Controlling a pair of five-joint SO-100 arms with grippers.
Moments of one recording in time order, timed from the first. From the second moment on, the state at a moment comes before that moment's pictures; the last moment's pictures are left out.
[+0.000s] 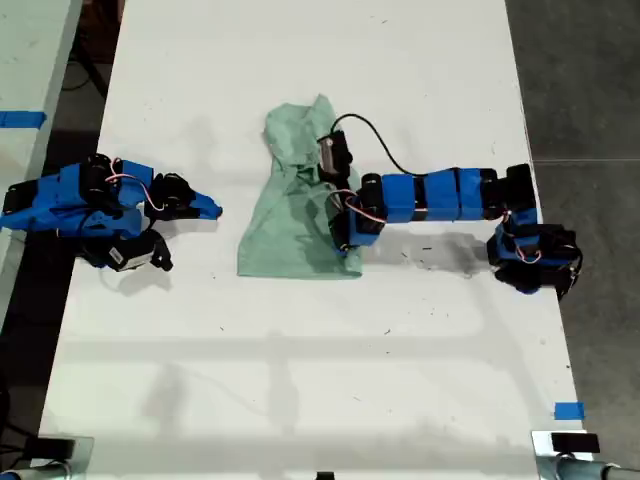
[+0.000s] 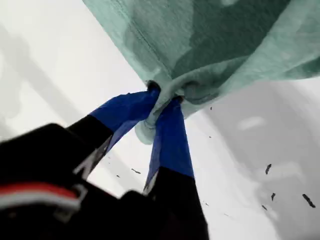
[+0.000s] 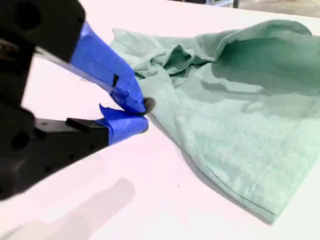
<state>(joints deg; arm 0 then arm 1) -16.2 202.4 183.5 61.7 -5.4 1.8 67.1 53.1 91.1 -23.7</state>
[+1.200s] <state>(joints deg) -16.2 202.4 183.5 61.7 -4.9 5.2 141.7 150.0 64.7 -9.4</state>
